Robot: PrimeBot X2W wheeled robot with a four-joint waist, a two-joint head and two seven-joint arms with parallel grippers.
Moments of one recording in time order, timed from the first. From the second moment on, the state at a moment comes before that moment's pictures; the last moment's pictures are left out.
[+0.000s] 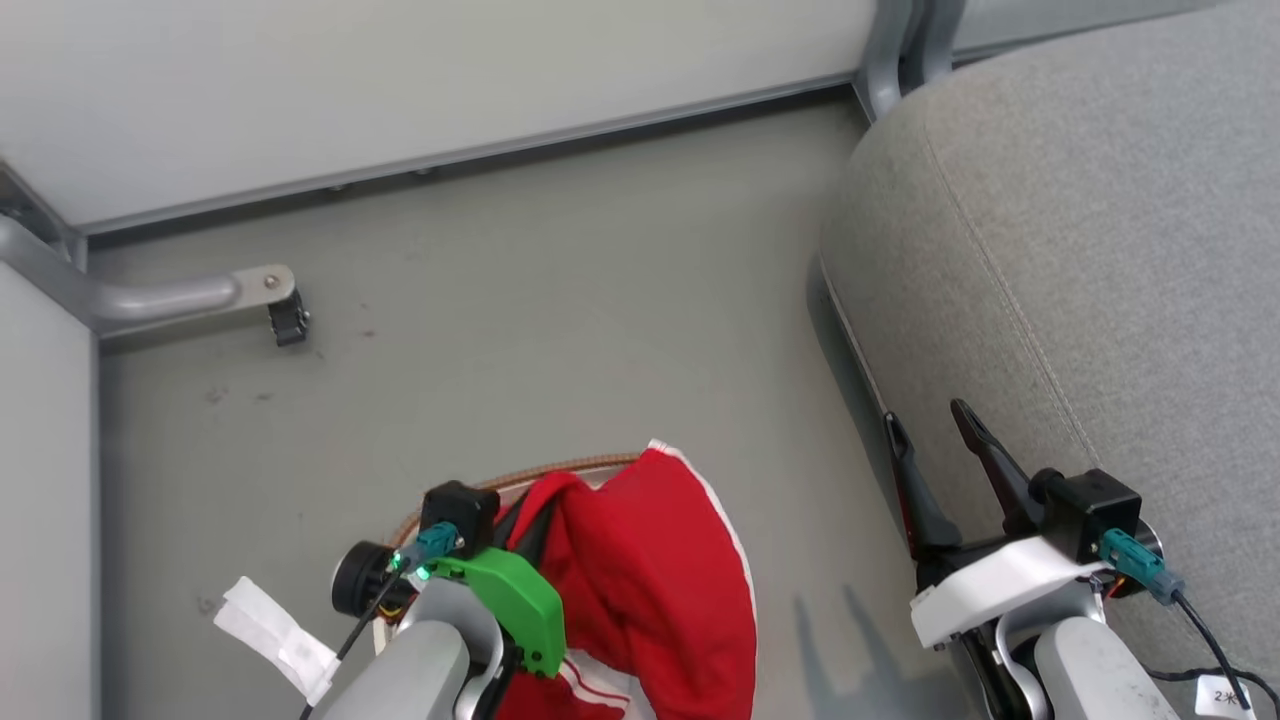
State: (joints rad) left arm -0.46 0.09 -0.70 0.84 -0.55 -0.11 -0.26; right arm -0.16 -0.05 0.13 0.25 0.26 0.13 -0.26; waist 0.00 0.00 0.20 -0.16
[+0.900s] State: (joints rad) left arm -0.43 0.05 -0.43 0.29 -0.37 -0.12 -0.26; right arm -0.07 -0.05 0.18 0.25 0.28 0.13 -0.26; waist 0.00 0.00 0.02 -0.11
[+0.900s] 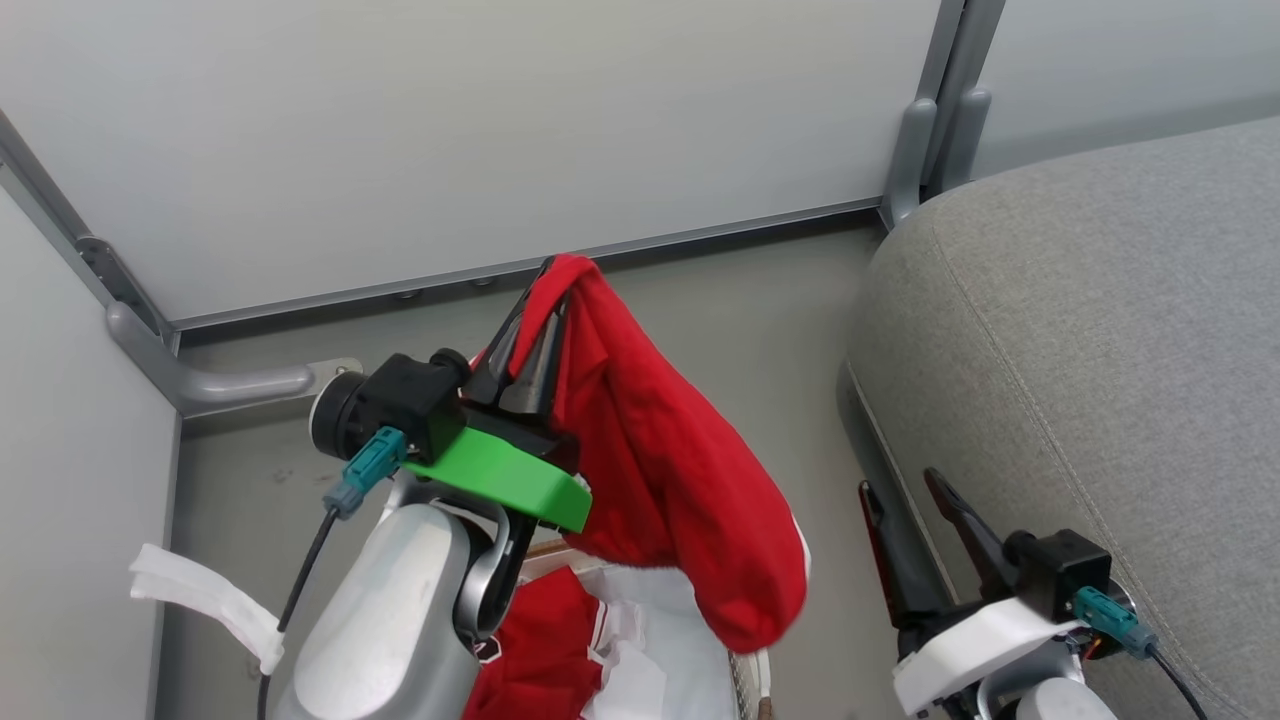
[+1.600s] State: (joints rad) left arm -0.46 0.05 -0.58 0.24 -0.44 -0.11 -0.26; right arm -0.31 -0.05 0.54 0.27 0.36 0.13 -0.26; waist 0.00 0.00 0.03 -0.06
